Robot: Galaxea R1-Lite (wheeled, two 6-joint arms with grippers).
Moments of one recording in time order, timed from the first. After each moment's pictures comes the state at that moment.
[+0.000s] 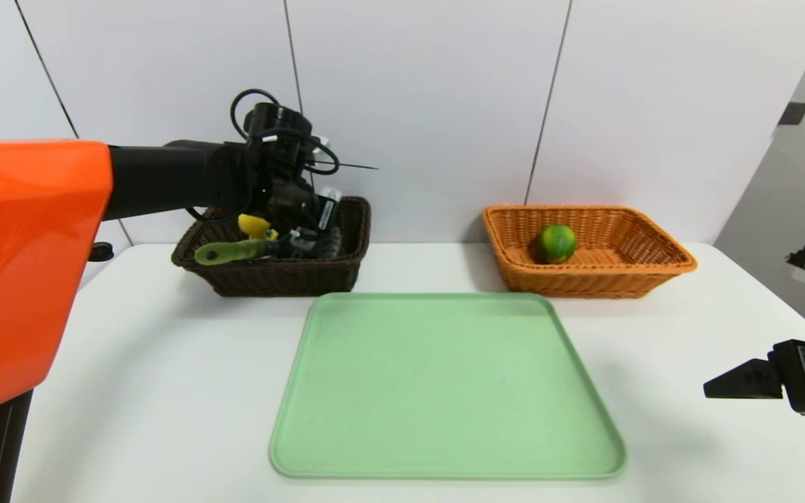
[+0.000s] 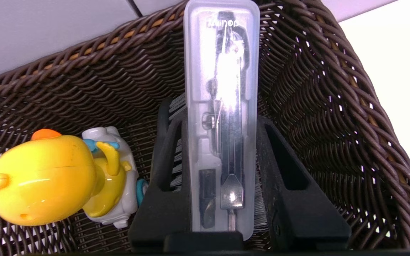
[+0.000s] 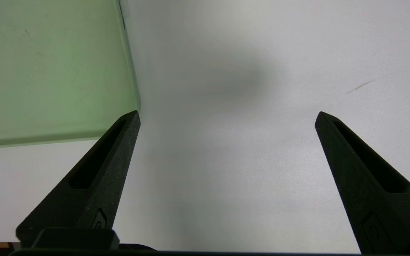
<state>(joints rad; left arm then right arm) -0.34 2.20 -1.96 0.29 0.11 0.10 0.09 1.33 -1.00 0.71 0.03 0.25</state>
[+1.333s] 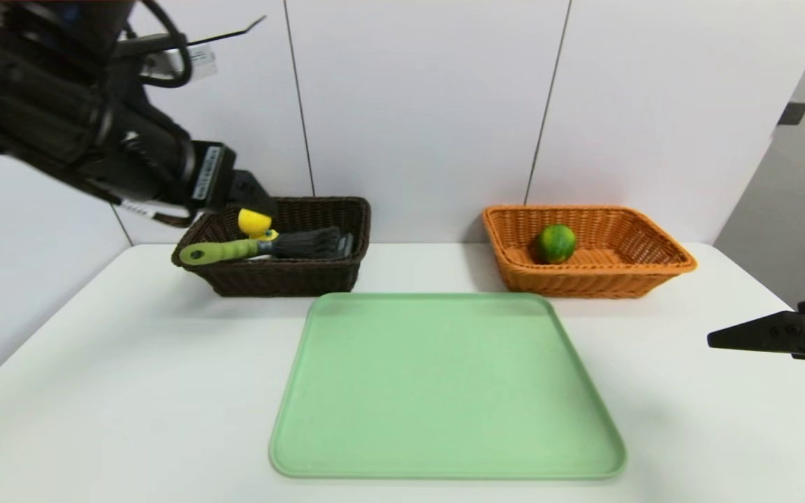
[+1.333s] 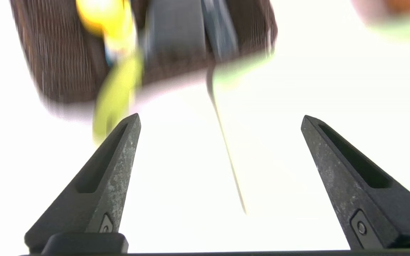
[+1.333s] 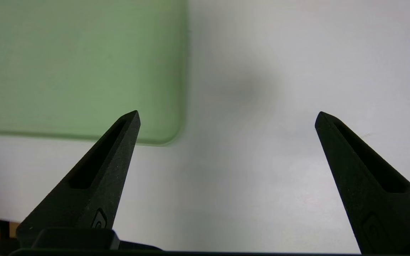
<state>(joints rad) -0.42 1.64 -1.82 0.87 0.11 -0.11 0.10 1.26 -1.11 0.70 0.15 0.16</state>
